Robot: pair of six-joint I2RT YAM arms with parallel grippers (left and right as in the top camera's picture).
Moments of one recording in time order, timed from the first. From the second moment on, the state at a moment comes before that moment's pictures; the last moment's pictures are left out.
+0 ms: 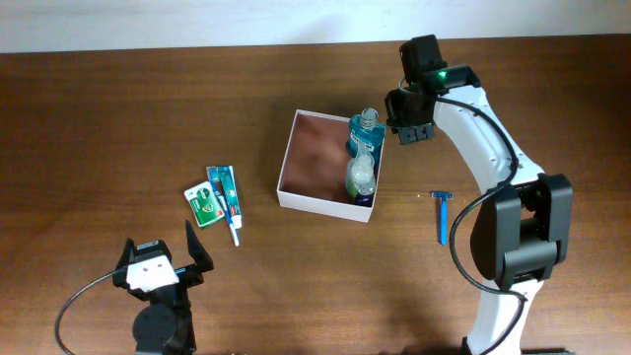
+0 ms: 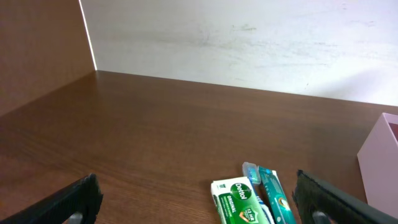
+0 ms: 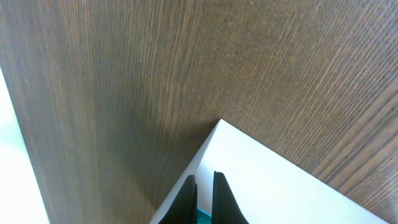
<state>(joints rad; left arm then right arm) -0.11 0.01 0.06 -0.15 -0.37 -0.07 0.18 2.09 1.79 -0.92 -0.07 1.54</state>
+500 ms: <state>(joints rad) -0.11 0.01 0.06 -0.15 -0.37 -0.07 0.18 2.12 1.78 -0.86 -0.10 1.59</state>
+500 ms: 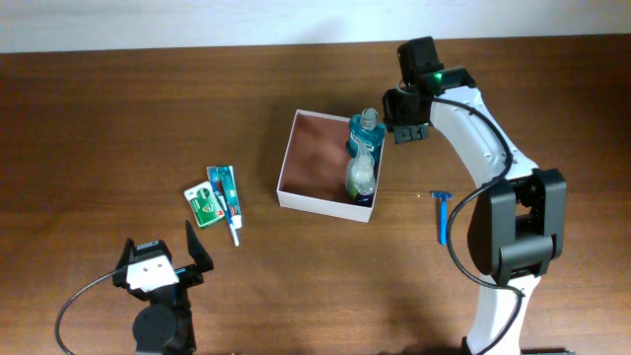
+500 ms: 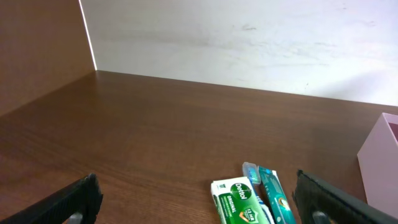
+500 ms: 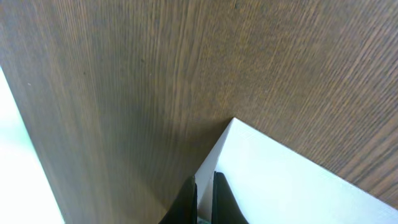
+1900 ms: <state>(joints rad) -0.11 0.01 0.06 -0.15 -0.37 -0.07 0.17 2.12 1.66 -0.67 -0.17 1.62</state>
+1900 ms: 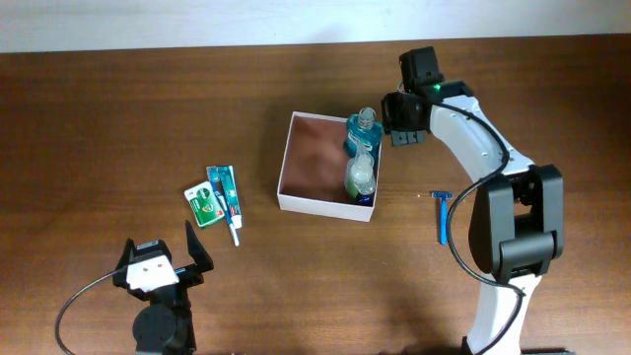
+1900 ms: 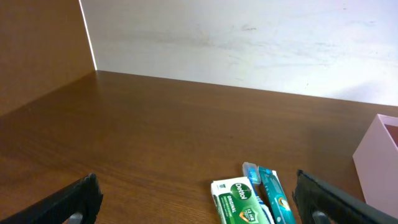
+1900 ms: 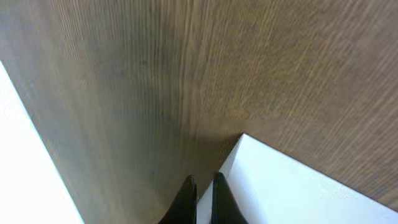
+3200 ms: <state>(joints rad) -0.11 0.01 0.06 -0.15 -0.37 -0.07 0.19 2.12 1.65 -0.65 -0.23 1.52</state>
